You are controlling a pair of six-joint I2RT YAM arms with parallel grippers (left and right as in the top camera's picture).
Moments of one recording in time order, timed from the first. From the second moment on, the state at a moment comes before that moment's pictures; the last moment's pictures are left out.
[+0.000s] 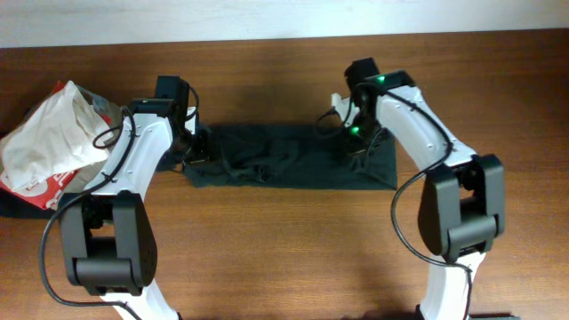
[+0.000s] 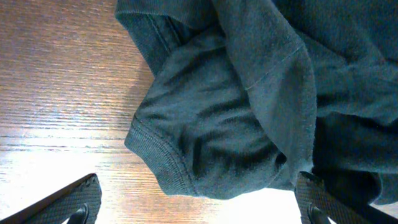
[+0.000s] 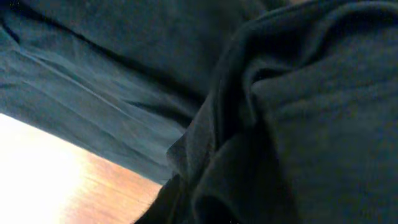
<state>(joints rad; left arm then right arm) -0.07 1.92 1.46 -0.97 0.05 -0.18 0.25 2.09 1.70 -1.14 -0.12 -0.16</state>
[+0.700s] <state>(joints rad) 0.05 2.11 1.48 -0.79 0.43 0.23 0.11 2.01 1.69 -1.26 -0.12 -0.08</state>
